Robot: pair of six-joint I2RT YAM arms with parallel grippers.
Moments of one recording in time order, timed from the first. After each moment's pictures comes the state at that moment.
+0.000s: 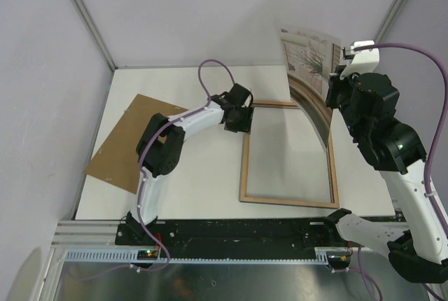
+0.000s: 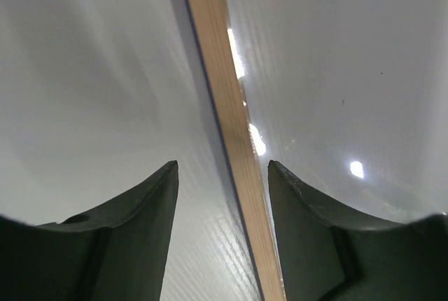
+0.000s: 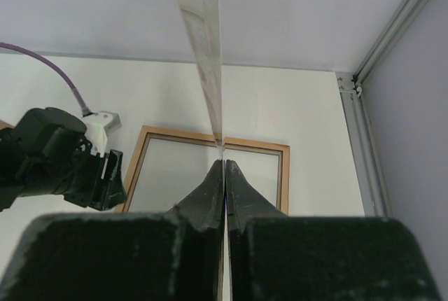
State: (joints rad) left arm -0.66 2.13 1.67 -0.55 0.03 -0.44; right arm 0.51 1.03 1.57 -0.70 0.46 0.03
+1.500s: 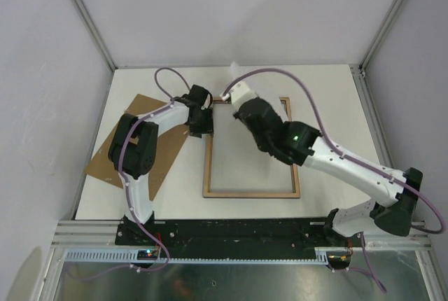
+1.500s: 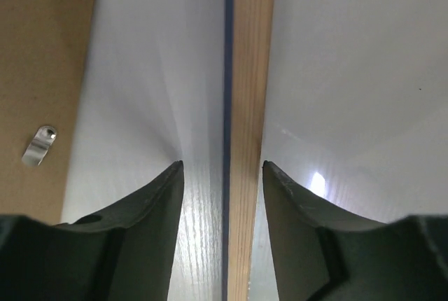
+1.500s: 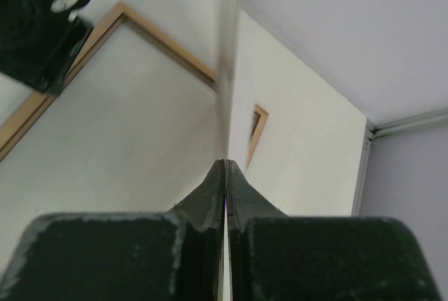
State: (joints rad) left arm -0.41 1.98 1.37 -0.54 0.02 -0.45; right arm 1.01 1.37 1.46 -0.52 0.75 -0.21
